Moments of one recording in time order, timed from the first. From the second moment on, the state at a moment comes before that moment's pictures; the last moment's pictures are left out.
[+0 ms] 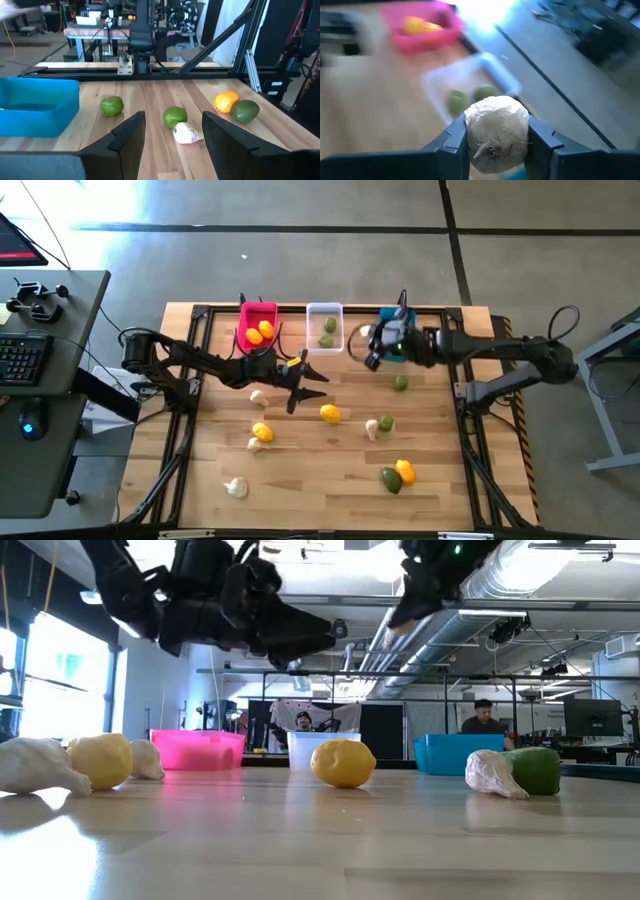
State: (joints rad) left arm 0.14 1.63 0.61 0.89 0.30 0.00; right arm -0.16 1.28 1.08 -0.47 0.55 0.06
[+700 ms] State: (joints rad) left arm 0.14 1.58 0.60 0.92 0.30 0.02; right arm -0.67 1.38 1.08 -0.49 0.47 0.07
